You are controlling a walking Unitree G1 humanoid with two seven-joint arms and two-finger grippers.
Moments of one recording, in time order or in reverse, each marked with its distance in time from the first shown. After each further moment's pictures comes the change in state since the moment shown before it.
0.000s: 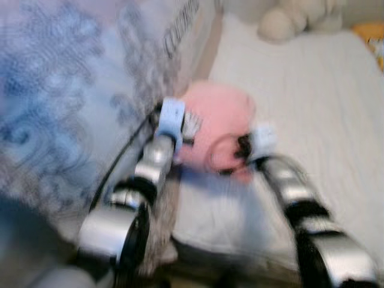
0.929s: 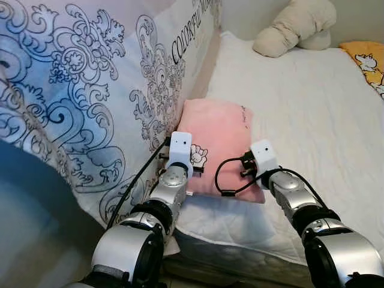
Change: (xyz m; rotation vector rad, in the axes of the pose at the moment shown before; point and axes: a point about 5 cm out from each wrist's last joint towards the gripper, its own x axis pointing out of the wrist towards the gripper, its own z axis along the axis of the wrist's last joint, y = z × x) left arm -0.019 -0.045 -0.046 -0.141 0.190 0.001; right arm -0.020 -0.038 -0.031 -0.150 0.131 -0.111
